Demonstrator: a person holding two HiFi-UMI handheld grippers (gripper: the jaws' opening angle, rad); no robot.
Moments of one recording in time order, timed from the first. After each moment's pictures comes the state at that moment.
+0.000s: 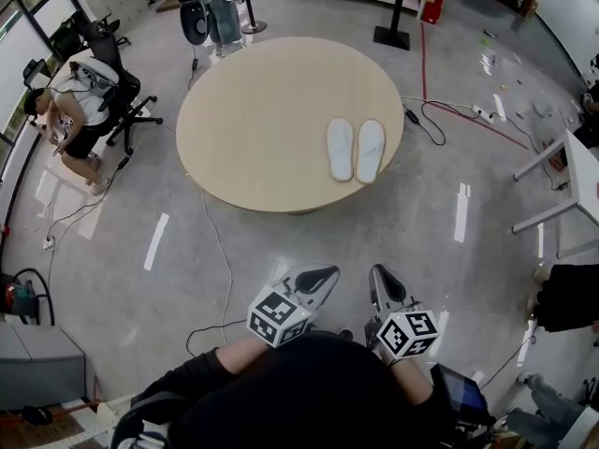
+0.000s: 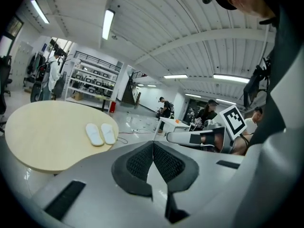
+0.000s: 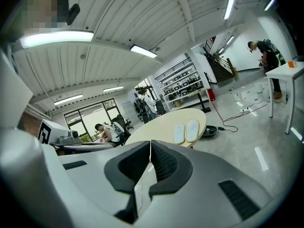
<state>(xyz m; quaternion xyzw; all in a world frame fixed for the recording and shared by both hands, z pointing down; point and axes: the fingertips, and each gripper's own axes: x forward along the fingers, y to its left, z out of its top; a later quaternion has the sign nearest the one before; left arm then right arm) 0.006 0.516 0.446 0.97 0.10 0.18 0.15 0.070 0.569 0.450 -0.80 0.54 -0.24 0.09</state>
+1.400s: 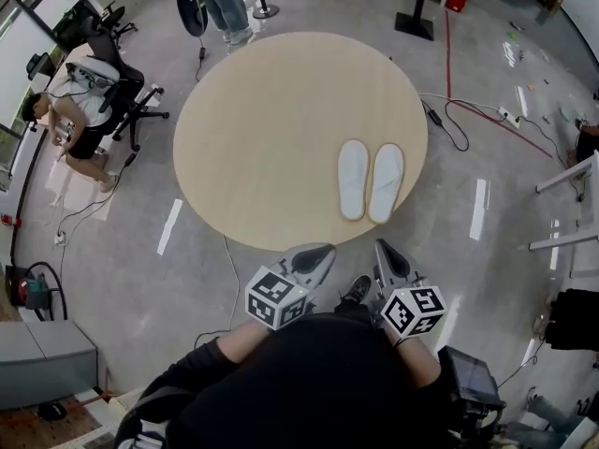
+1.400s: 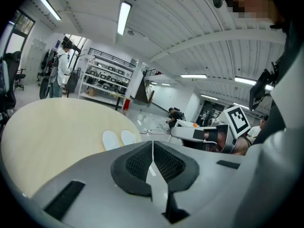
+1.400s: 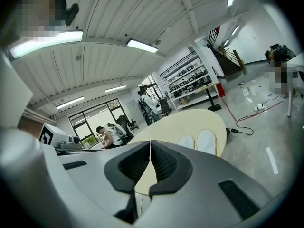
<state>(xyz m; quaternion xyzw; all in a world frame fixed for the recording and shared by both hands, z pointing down) 0.162 0.354 0.469 0.96 0.03 0.21 0.19 0.239 0.405 0.461 -0.77 0.58 -0.26 0.10</state>
